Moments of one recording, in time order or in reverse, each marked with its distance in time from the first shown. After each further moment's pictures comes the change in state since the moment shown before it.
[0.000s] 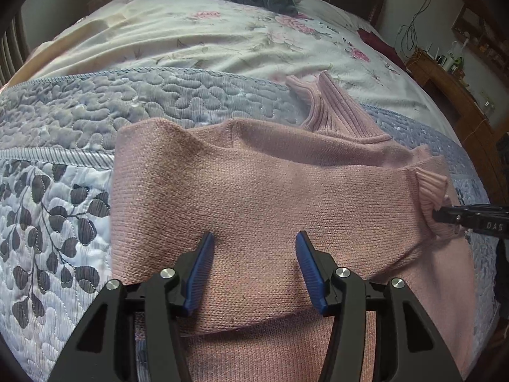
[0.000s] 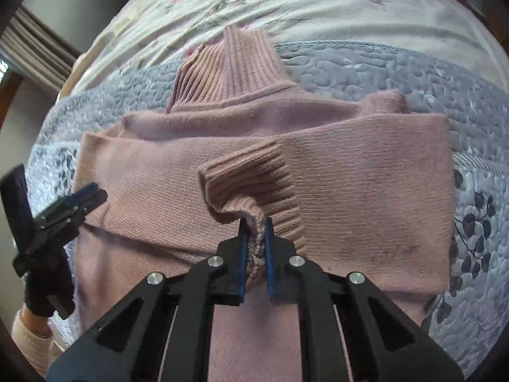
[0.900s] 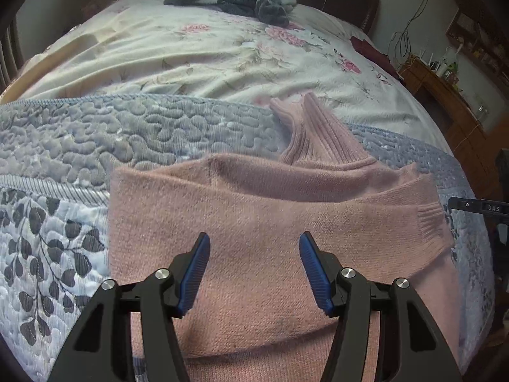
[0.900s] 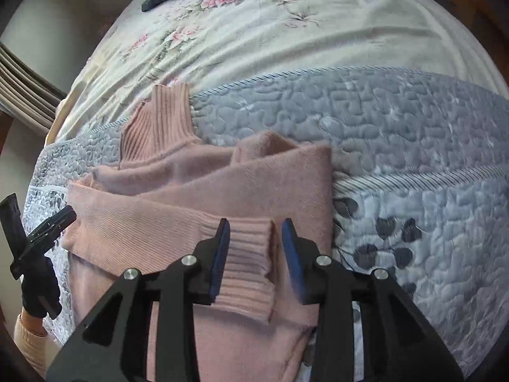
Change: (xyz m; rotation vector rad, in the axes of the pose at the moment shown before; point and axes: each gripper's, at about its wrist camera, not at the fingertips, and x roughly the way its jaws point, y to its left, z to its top) left arm -0.008 -0.028 0.045 0.022 -0.045 -0.019; right arm -0.045 -0.084 0.029 0.070 -0.071 -0.019
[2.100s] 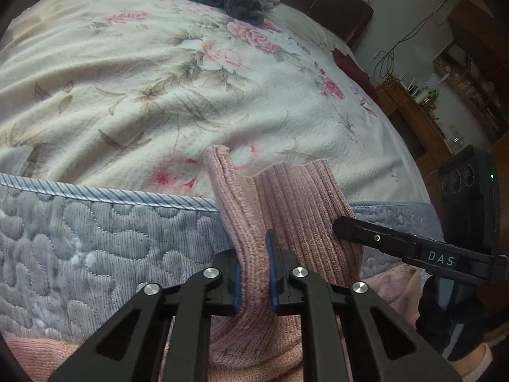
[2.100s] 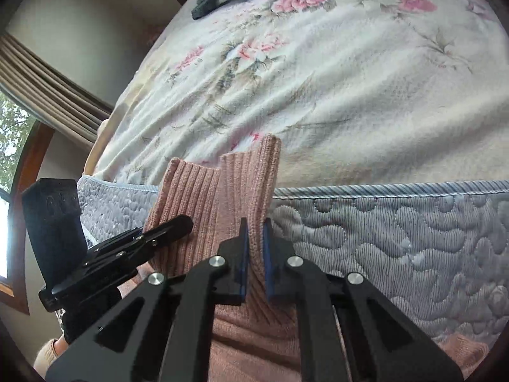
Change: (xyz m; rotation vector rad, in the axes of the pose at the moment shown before) left arm 0.120 -0.032 0.111 -0.078 -0.030 -0.270; right arm 0.102 0.078 0.123 -0.088 -0.070 0.293
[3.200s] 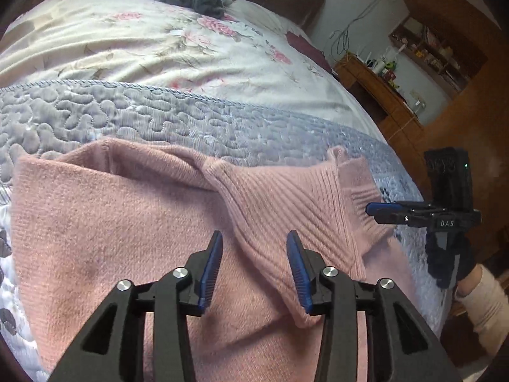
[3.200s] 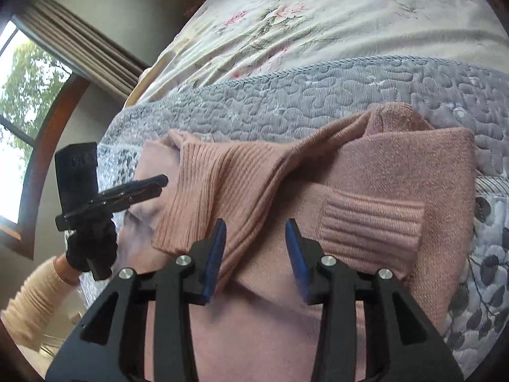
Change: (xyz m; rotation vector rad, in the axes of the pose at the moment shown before) left arm -0.091 0.003 -0.122 0.034 0.101 -0.092; right arm -0.078 0.002 -0.141 -0.053 0.092 0.088
